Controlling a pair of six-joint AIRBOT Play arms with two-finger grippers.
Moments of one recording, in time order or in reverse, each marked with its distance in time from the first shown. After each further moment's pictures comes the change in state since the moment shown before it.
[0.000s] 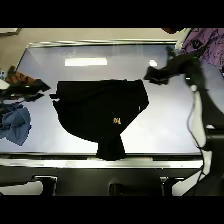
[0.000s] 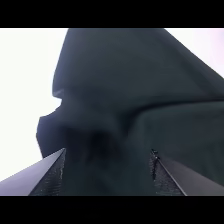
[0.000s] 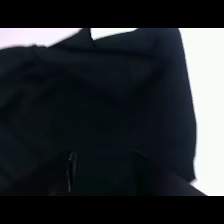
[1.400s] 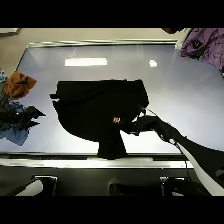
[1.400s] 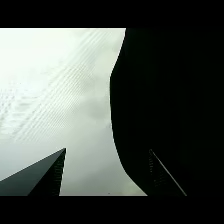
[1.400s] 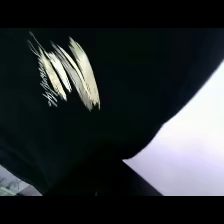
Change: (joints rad) left arm 0.145 0.298 -0.411 0.002 -0.210 0.042; right arm 0.443 0.430 -1.138 0.378 0.629 0.014
